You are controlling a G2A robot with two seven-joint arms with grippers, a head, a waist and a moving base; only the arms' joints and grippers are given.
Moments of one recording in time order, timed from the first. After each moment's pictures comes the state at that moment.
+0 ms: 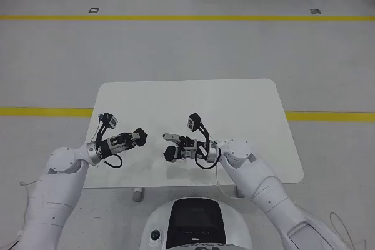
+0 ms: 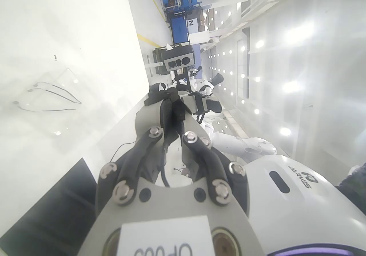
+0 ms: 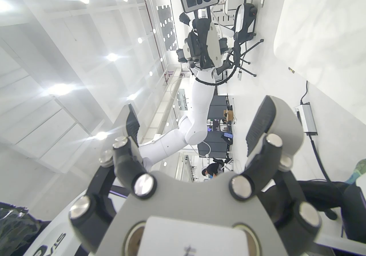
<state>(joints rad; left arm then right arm) 1.35 -1.04 -1.46 -1.29 -0.48 -0.33 -1.20 -1.13 -1.43 0.95 -1.18 0.44 -0.12 0.98</state>
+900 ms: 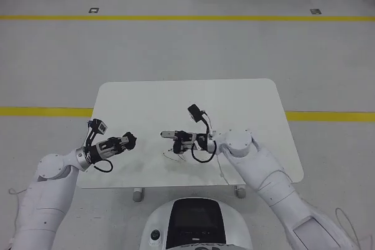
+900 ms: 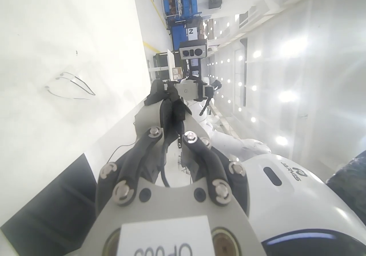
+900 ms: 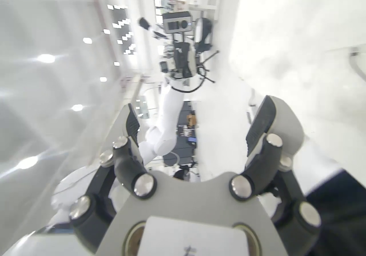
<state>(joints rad) 1.39 -1.02 -1.54 -1.25 -0.51 -0.34 -1.25 -1.05 -1.39 0.94 -1.35 0.01 0.16 0.92</state>
